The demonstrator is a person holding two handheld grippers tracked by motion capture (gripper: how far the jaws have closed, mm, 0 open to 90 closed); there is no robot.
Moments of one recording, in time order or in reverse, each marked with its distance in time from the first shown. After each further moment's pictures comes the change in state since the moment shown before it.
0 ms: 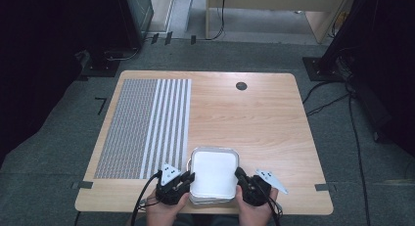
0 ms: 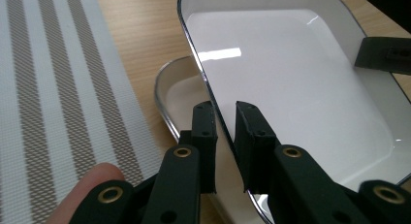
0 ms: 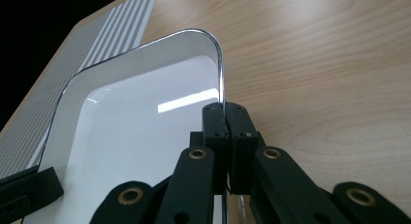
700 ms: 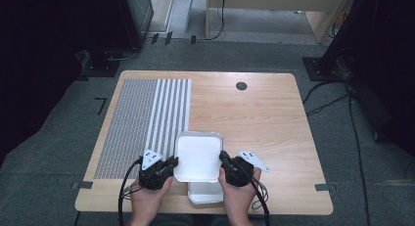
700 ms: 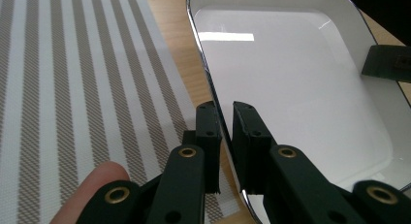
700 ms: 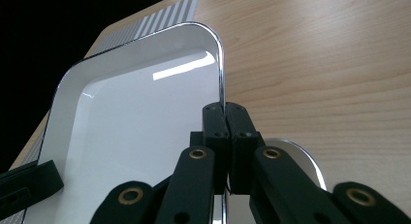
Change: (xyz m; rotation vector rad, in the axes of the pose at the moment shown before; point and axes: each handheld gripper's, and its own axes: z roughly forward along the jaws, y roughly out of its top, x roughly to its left) left arm 0.043 0.035 -0.018 -0.058 0.076 -0.039; right arm 0.049 0.029 0.033 0.004 0.052 -0.050
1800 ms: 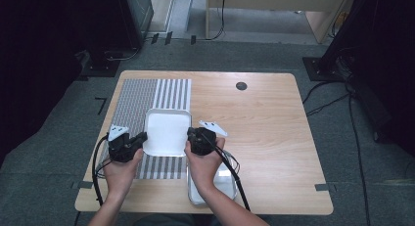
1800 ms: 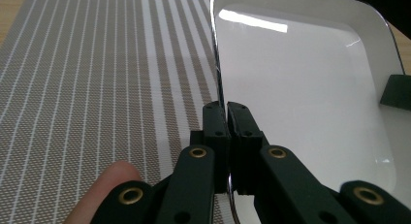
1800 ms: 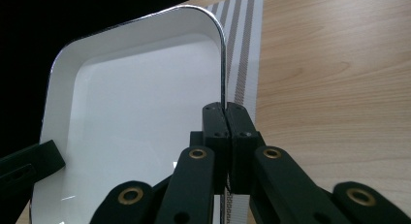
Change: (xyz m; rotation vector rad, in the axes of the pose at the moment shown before) left arm 0.094 0.044 -0.002 -0.063 0.128 -0.096; right arm 0.083 0.030 0.087 0.061 0.053 -0.044
